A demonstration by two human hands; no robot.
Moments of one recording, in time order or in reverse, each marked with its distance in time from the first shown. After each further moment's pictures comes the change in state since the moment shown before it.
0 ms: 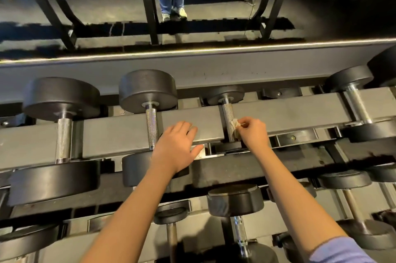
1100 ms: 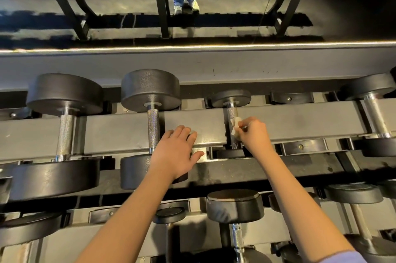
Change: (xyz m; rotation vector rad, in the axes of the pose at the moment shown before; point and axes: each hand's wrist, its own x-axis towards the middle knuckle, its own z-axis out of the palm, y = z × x) left_hand -0.003 0.008 -0.015 0.004 -0.123 -0.073; right_hand 0.014 -0.010 -0.004 -0.174 -0.113 -0.194
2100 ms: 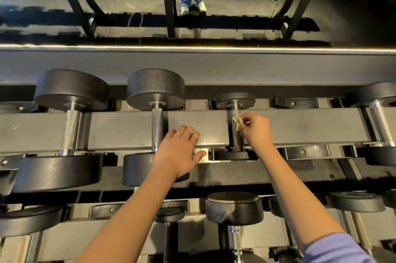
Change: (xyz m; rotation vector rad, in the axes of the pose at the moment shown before) left_hand 0.001 0.000 0.001 0.015 -0.001 -0.011; right_hand 0.013 -0.007 -0.004 0.063 0.071 -0.075
